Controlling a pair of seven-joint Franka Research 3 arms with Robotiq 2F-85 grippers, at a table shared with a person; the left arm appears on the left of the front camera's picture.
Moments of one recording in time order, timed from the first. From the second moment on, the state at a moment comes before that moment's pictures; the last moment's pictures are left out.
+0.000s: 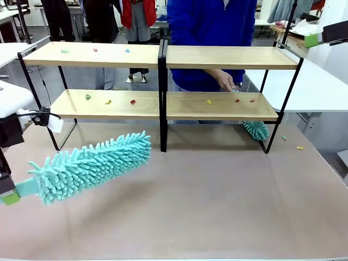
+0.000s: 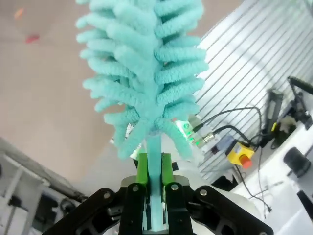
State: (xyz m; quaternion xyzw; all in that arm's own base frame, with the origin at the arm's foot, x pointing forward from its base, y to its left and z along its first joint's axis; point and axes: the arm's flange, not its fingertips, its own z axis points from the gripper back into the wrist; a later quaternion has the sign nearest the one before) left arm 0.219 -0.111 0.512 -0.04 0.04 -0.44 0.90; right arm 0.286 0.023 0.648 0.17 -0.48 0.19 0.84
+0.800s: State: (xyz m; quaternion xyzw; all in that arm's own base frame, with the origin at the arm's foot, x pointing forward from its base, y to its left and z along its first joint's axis) left arm 0.176 0.123 0.599 -0.18 -0.21 -0.62 0.73; right arm 0.287 0.022 0.647 0.17 -0.48 0.19 0.84
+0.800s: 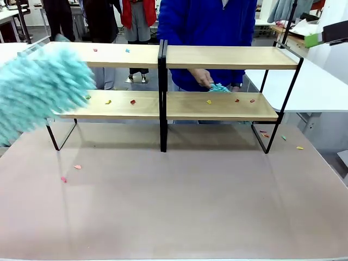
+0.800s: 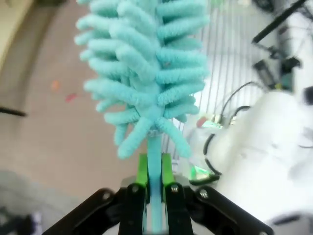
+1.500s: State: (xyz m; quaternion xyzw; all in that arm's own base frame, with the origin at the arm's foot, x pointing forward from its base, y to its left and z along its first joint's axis) left arm 0.145 0.247 0.636 -0.21 -0.32 -0.63 0.68; right arm 0.286 0.022 0.648 0.17 -0.48 0.19 0.84
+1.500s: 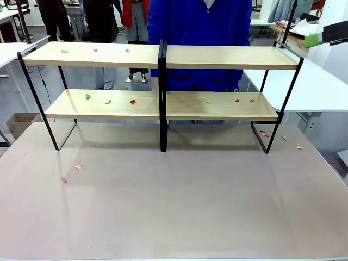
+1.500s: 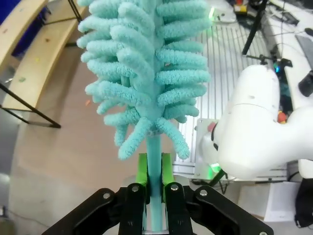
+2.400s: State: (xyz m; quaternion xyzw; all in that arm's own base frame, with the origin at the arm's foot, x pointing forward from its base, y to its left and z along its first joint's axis) left arm 0.142 0.240 0.634 -0.20 -0.32 -0.63 0.68; right arm 0.287 0.023 0.648 0.17 -0.48 0.19 0.84
